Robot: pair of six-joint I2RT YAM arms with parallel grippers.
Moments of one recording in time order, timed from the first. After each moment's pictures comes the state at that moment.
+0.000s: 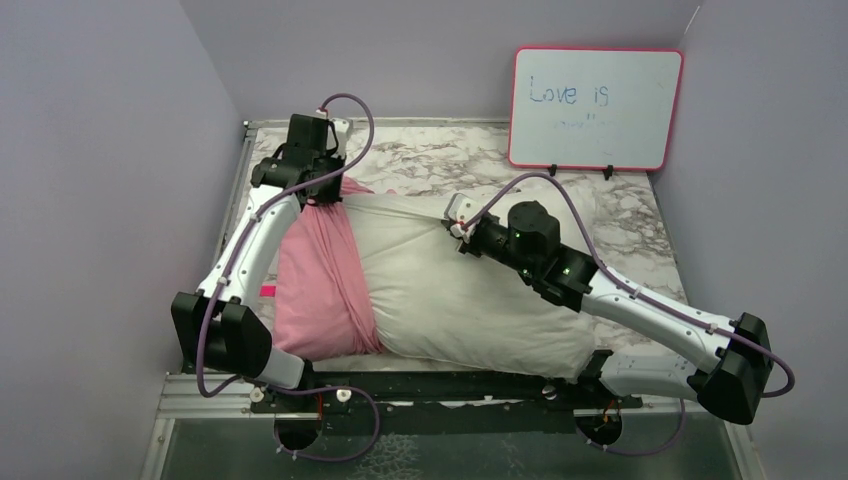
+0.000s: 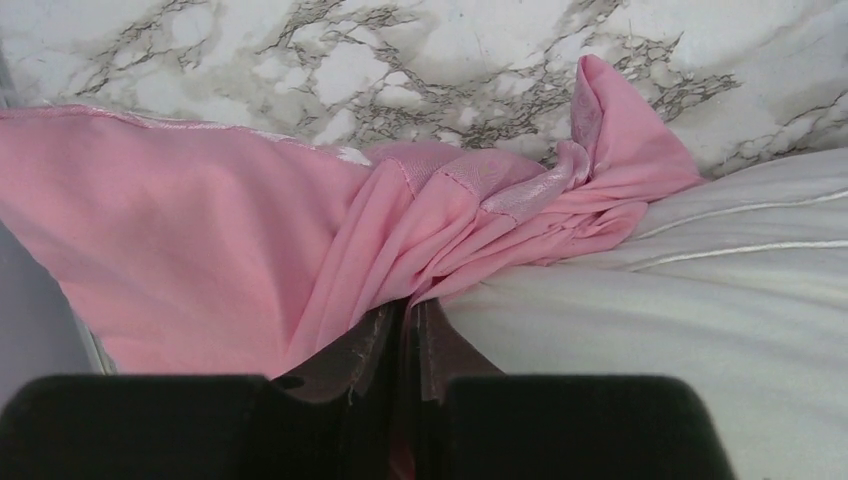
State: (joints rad) left arm -0.21 1.46 1.45 -0.81 -0.04 0.05; right arm 0.88 1.15 0.91 0.07 -0.02 -0.51
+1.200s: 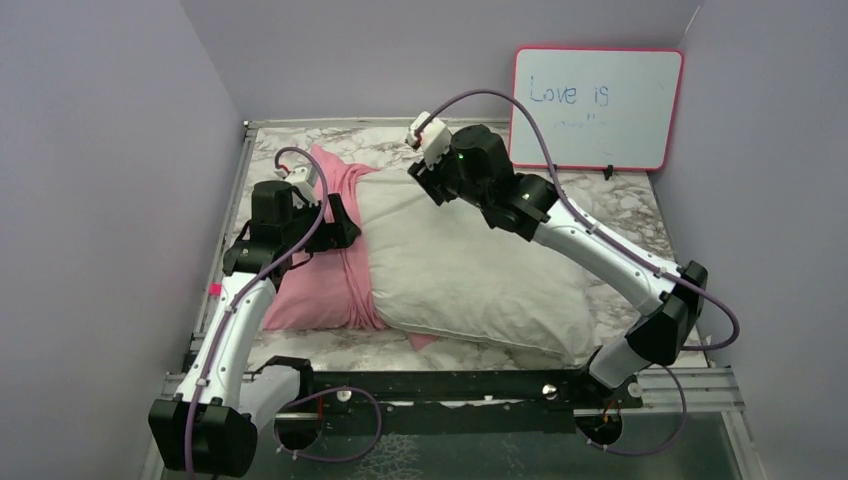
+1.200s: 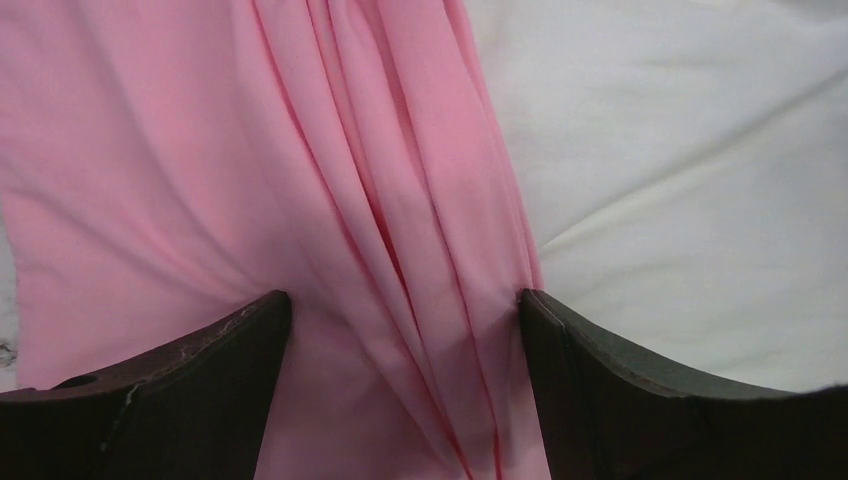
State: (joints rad) left arm -0.11 0.99 0.91 -0.56 0.30 -0.28; right arm 0.86 1.60 1.60 -0.38 0.20 -0.34
